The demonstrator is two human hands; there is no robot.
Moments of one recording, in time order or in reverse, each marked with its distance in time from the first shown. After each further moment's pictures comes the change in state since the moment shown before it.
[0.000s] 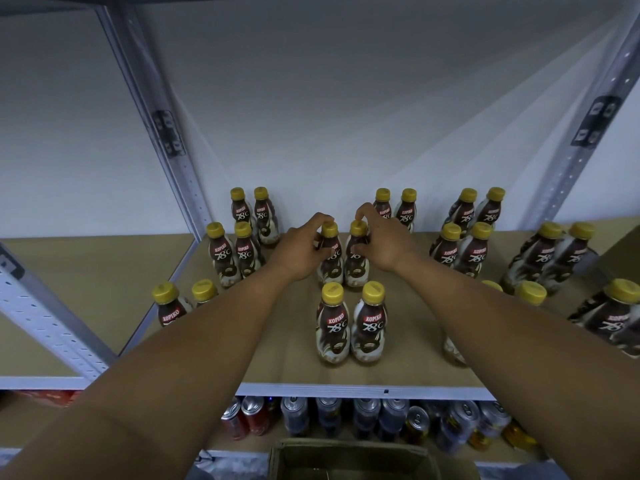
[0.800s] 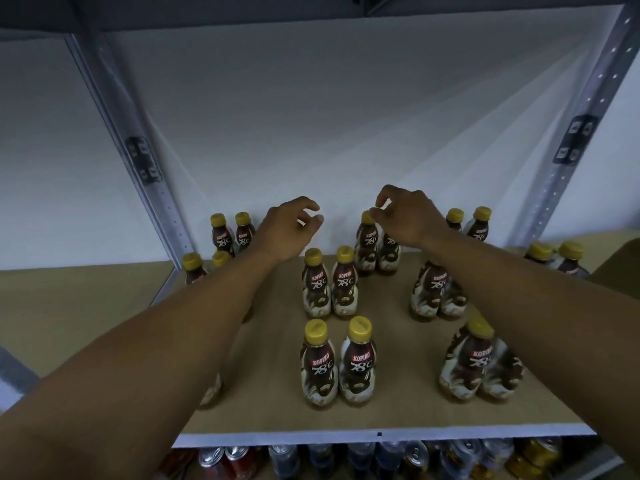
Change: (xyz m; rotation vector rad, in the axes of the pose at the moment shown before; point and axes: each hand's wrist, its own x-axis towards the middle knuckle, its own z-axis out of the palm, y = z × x) left_hand 0.056 0.035 -0.039 -0.055 0.137 0.011; right_hand 0.046 0.040 -0.073 -0.016 0.165 0.087
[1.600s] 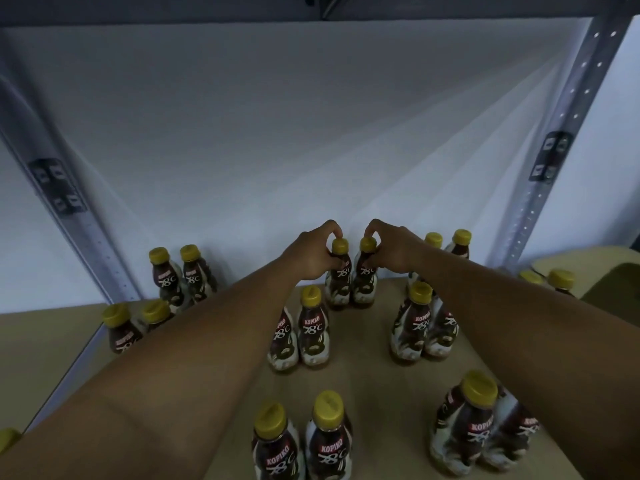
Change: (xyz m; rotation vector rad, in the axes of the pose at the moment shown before) left_hand 0.094 0.013 0.098 0.041 -0.403 -0.024; right_hand 0.055 0.075 0.017 -0.015 -0.320 0.164
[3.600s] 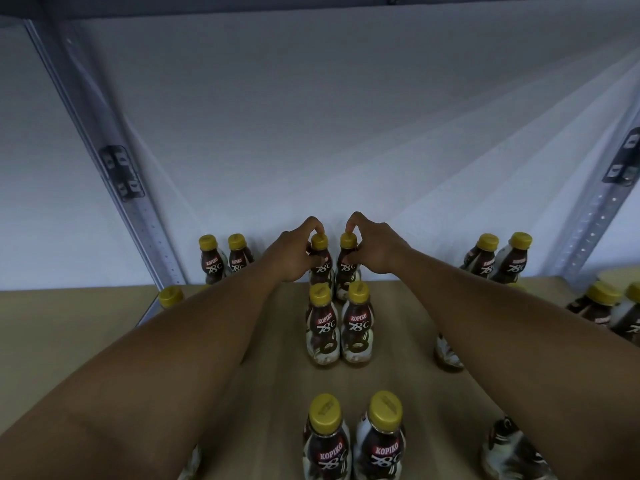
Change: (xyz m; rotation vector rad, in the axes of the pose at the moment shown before) left_hand -0.047 -0.077 -0.051 0.074 0.139 -0.049; right_hand 0.026 -0.086 0.058 0.068 0.036 -0.191
